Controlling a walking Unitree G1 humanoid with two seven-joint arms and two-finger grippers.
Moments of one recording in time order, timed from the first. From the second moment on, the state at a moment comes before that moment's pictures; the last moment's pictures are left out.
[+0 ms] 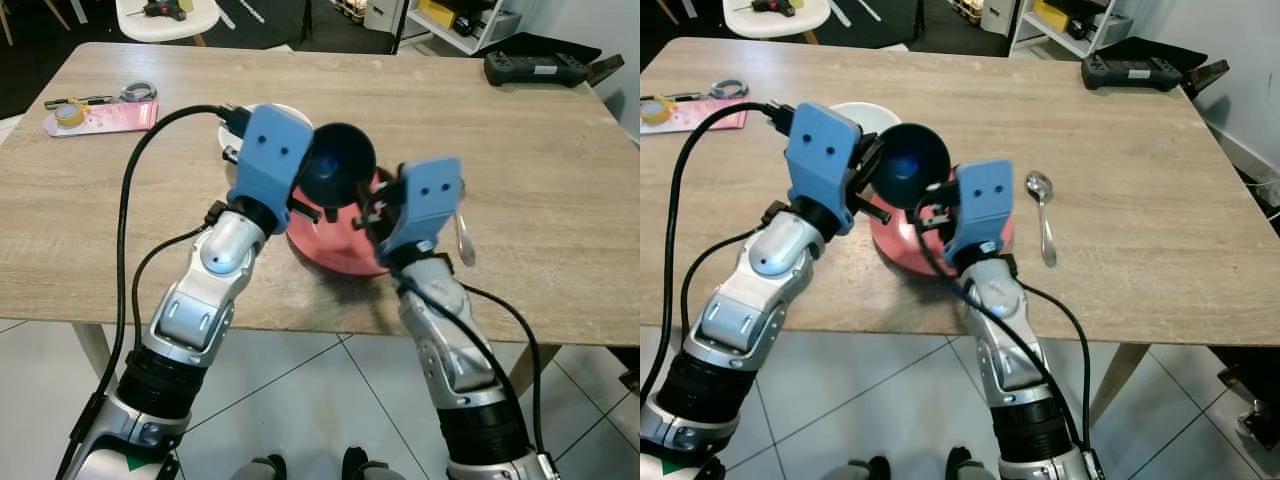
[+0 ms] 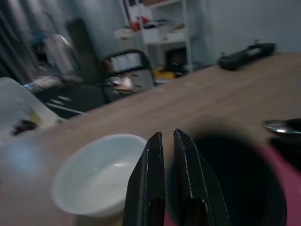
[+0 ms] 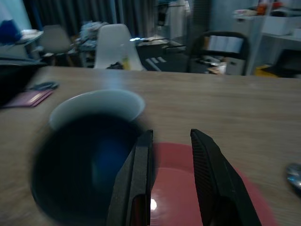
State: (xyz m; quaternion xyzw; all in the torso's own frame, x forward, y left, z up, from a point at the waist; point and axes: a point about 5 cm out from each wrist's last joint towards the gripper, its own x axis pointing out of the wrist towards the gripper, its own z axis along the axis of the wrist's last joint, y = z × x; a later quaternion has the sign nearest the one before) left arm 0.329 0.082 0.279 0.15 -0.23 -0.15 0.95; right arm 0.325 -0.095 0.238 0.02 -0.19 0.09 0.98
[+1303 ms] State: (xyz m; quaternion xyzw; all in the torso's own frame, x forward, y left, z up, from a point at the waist) left arm 0.312 0.162 0.209 0.02 -0.02 -0.08 1.00; right arm 0.331 -0.096 0.208 0.01 -0.11 0.12 0.99
